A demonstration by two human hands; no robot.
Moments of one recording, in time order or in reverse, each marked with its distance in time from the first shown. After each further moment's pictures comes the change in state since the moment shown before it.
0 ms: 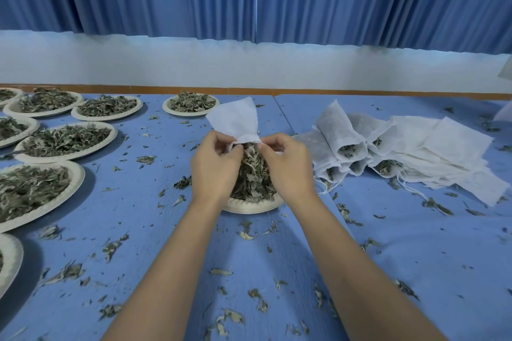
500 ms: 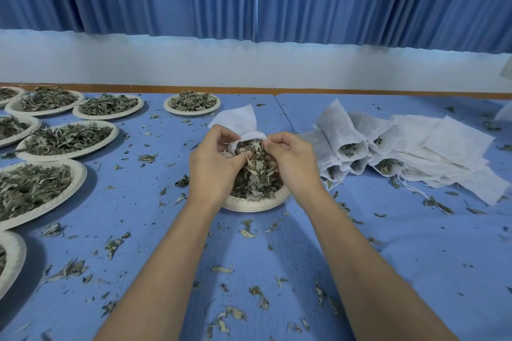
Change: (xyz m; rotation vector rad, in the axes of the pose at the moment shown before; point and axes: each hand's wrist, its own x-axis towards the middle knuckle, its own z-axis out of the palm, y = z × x) left_hand -0.003 0.000 -0.008 0.066 -0.091 0.168; right_hand 0.002 0.000 -0.007 0.254 -0.090 0.175
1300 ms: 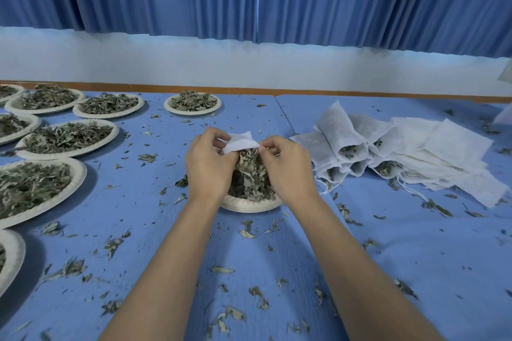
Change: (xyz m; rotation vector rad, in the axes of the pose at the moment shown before) left_hand 0.009 -0.007 0.001 0.218 0.106 -0.066; right_hand -0.005 0.001 0.007 -0.516 0.042 -0.195
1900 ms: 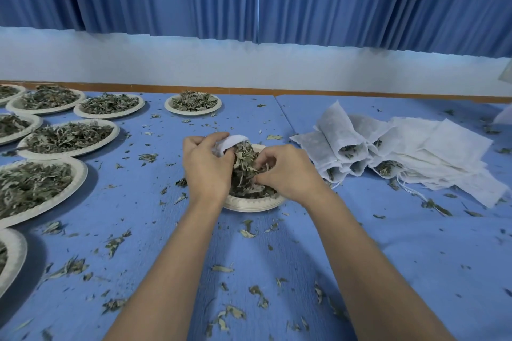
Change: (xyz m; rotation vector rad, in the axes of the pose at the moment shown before) left_hand -0.003 -0.001 0.000 0.010 0.073 -0.011; right_hand 0.000 -0.008 -0.020 -0.102 -0.341 0.007
